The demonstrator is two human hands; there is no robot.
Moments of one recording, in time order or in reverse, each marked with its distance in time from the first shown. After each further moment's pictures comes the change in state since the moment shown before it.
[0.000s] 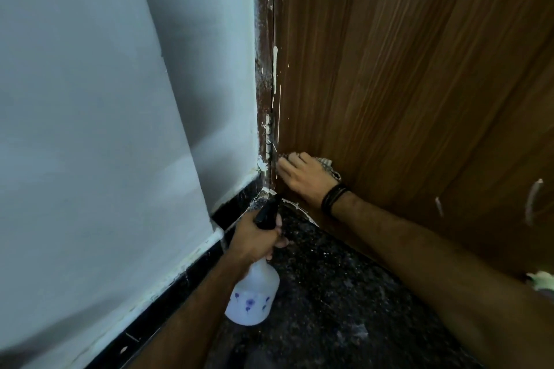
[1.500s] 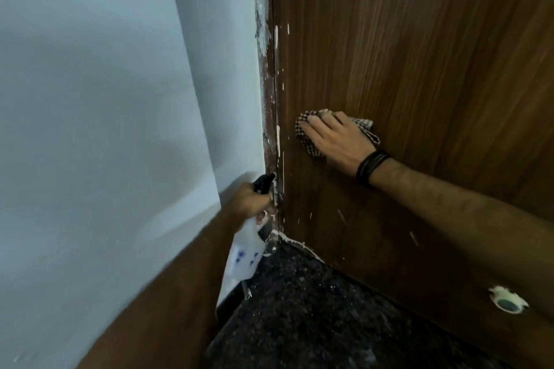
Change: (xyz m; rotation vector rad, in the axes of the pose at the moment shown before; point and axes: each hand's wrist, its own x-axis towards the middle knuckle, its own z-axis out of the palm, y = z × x) left_hand -0.008 0.165 -0.069 0.255 0.013 0.072; right_hand 0.024 0.160 -0.166 -0.184 -0.078 0.261
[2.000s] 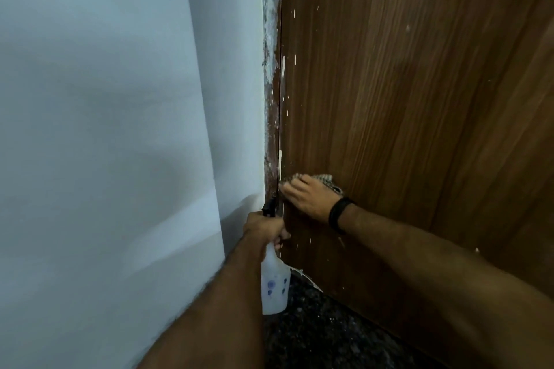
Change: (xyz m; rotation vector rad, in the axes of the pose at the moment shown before) left_hand 0.011 0.009 0.030 -0.251 0.082 -0.149; right_hand 0.014 -0.067 0.044 -0.185 -0.188 -0.402
